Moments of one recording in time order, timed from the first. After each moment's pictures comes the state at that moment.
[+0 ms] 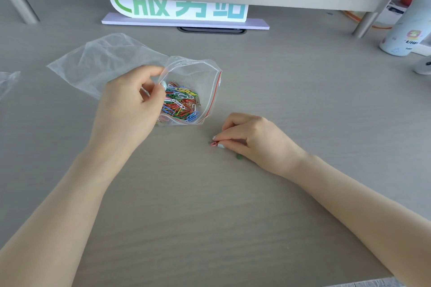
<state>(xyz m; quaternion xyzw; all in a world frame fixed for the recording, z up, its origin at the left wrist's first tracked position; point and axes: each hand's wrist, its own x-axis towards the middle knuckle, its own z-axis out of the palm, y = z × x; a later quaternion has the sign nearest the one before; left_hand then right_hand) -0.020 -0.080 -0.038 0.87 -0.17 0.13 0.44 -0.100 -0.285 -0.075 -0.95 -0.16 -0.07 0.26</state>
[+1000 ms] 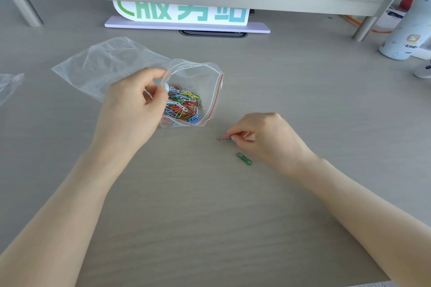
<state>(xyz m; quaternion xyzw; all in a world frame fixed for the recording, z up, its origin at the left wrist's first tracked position) -0.021 -0.080 -0.035 0.87 -0.18 0.13 0.44 -0.107 -0.279 -0.061 -0.96 -0.02 -0.08 0.26</state>
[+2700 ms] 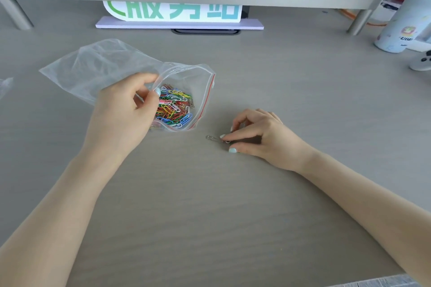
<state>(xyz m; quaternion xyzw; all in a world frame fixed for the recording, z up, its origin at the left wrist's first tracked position) -0.021 -0.082 -0.041 0.88 -0.16 0.11 0.42 -0.100 -0.317 -0.086 -0.95 -0.11 -0.07 0.29</state>
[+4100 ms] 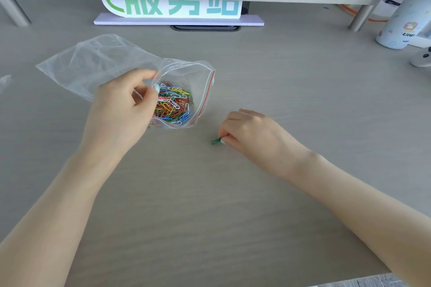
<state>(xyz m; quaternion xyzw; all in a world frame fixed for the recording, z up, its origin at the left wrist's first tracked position) -0.022 -0.082 -0.040 0.88 -0.17 0.11 0.42 -0.100 -0.283 -0.072 -0.97 -0.15 -0.16 0.07</state>
